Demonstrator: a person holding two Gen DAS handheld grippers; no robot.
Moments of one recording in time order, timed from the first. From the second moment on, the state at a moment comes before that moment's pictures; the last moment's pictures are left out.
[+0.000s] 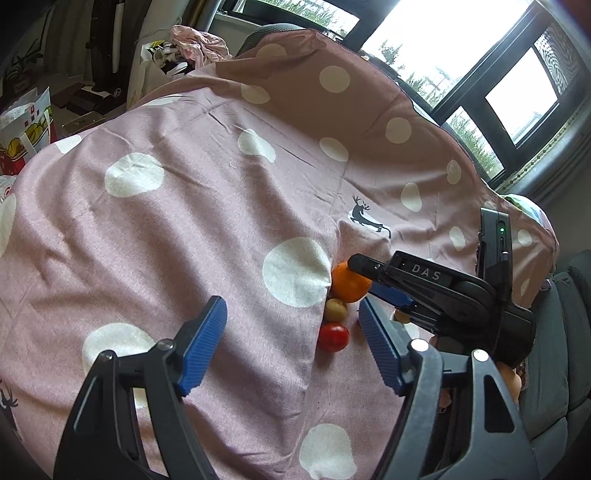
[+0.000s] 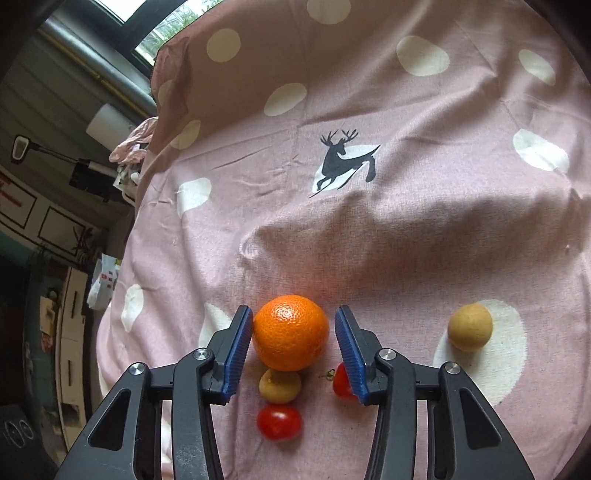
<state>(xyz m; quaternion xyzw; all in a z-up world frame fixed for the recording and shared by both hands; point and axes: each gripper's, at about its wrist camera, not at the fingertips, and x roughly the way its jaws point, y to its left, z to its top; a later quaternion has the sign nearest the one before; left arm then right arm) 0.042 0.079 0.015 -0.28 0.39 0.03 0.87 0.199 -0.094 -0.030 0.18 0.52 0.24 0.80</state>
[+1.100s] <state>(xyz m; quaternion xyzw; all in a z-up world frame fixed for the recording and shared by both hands) 0.052 0.055 0.003 -0.25 0.43 0.02 0.87 0.193 -0.099 -0.037 0.20 0.53 0.23 0.79</state>
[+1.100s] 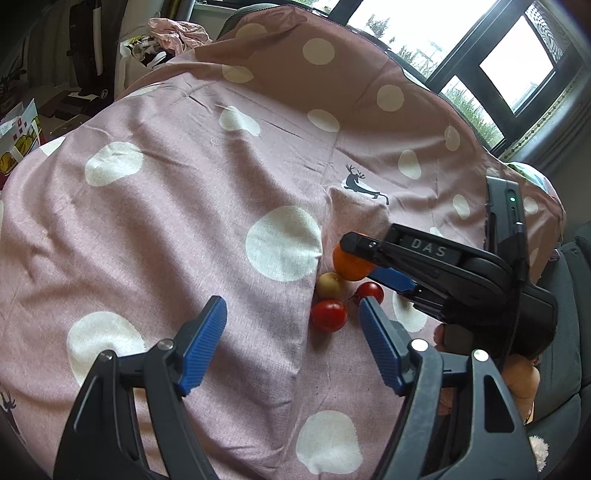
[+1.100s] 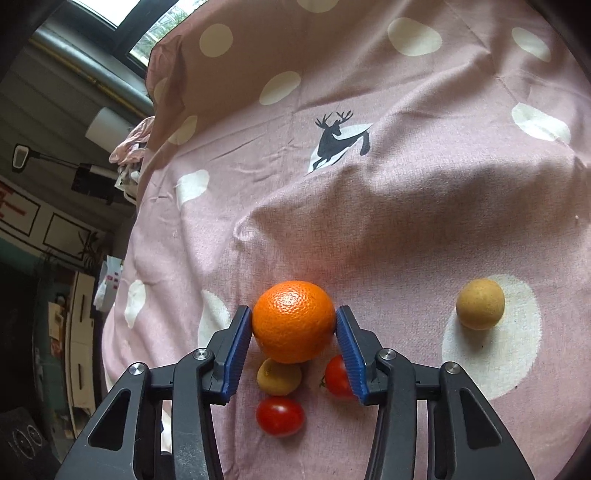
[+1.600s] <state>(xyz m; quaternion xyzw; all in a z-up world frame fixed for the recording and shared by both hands) 0.051 -0.014 -0.007 -0.19 0.45 -0.07 0.87 0.108 -0.208 -0.032 0.19 0.51 0.22 0.81</state>
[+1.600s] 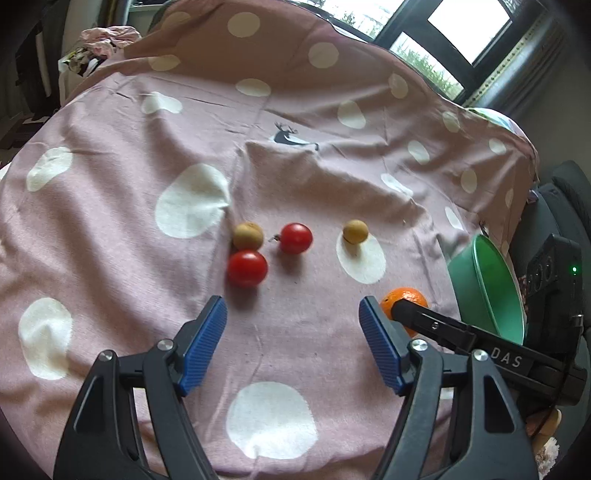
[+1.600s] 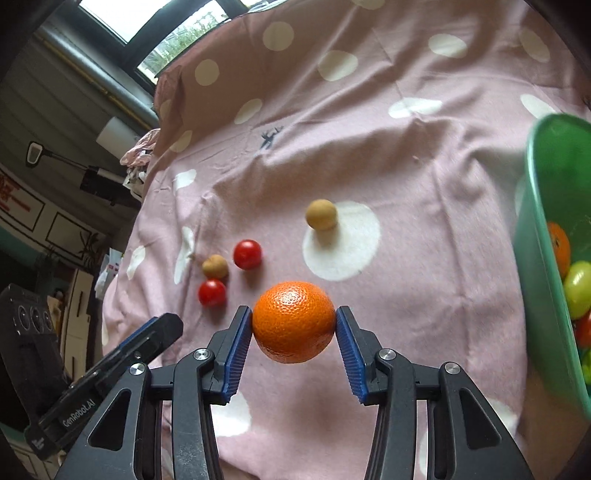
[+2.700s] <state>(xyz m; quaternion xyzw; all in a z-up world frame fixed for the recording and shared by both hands) 0.058 -0.107 -0.044 -0.07 0.50 -0.16 0.85 0.113 -0.248 -0.063 0.24 0.54 0.22 0.78</state>
